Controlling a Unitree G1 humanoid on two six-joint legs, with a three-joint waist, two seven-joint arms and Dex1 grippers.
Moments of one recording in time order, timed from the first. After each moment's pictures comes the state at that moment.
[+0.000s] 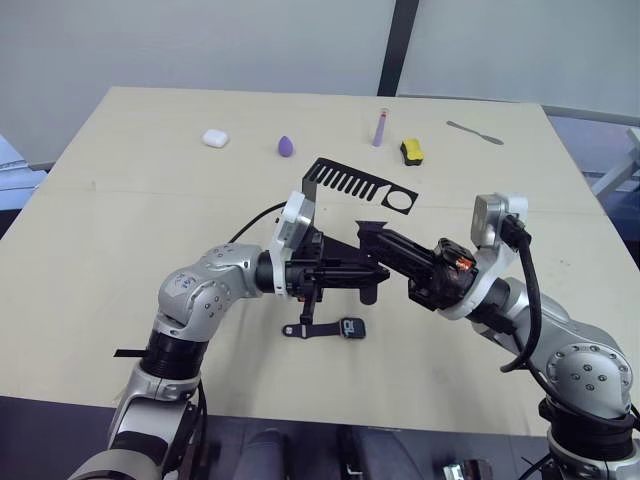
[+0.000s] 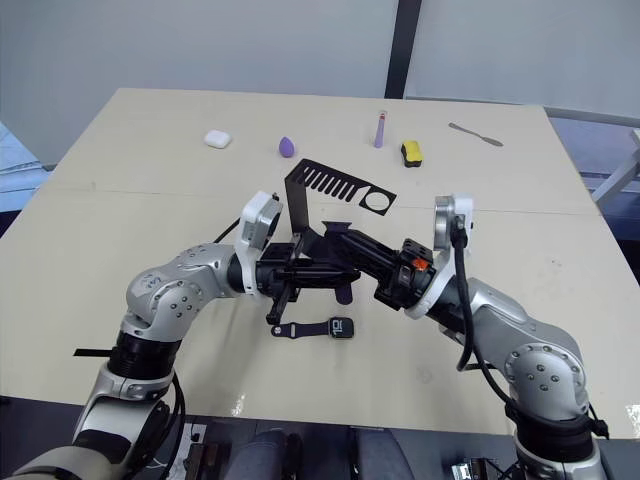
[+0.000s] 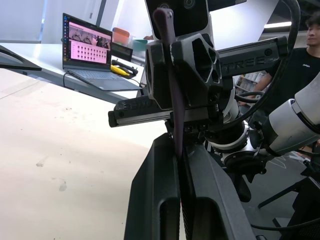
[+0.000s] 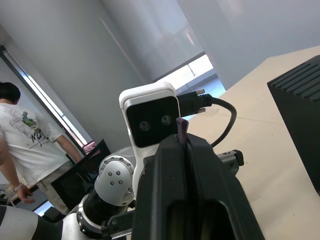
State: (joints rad) left arm -0.63 0.34 -0.12 -0.15 -0.74 0.77 -1.02; right arm -0.30 -0.50 -0.13 -0.57 1.39 0.76 0.36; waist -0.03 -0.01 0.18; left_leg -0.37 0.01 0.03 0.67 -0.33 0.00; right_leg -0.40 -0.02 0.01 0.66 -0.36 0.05
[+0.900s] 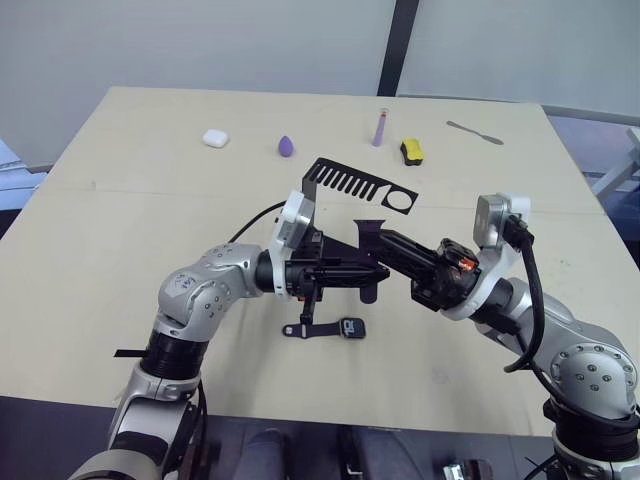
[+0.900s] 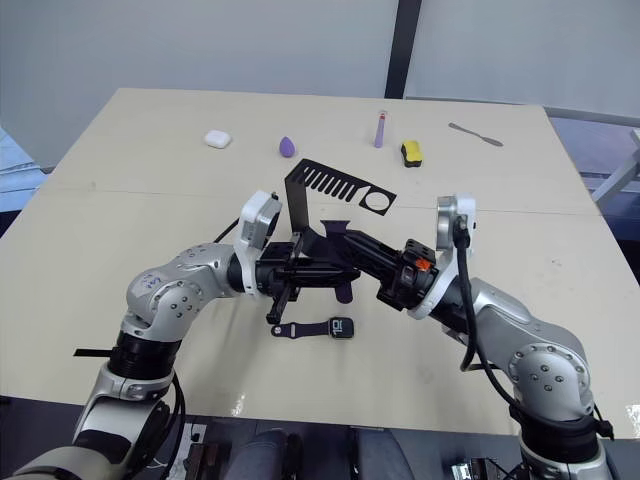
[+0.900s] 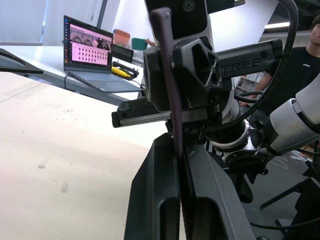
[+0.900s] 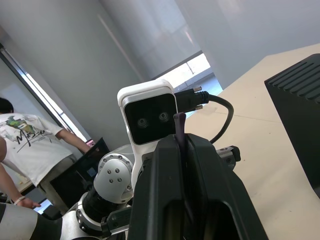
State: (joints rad) left arm -0.63 0.34 -0.12 -0.15 -0.74 0.76 -1.02; right arm -0.30 -0.52 -0.13 -0.57 1.40 0.76 0.36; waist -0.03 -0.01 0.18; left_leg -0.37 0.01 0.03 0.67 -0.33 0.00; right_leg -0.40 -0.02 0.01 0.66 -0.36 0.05
